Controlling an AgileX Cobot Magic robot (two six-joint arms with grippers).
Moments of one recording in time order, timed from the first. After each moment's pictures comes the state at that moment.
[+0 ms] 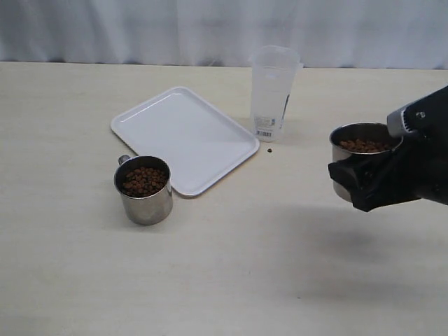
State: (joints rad) left arm 0.00 0.00 0.00 0.03 0.20 -0.02; right arm 0.23 1.23 -0.41 -1.22 -0.32 0.91
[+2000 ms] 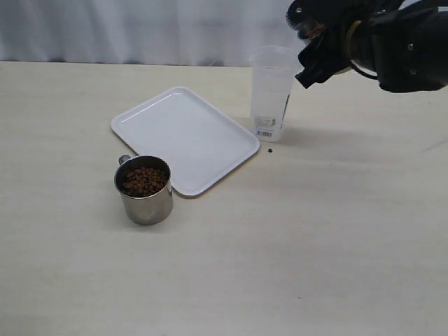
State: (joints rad) left arm 0.00 0.00 0.00 0.03 0.20 -0.02; right arm 0.52 1.73 -1.13 -1.73 0.38 1.10
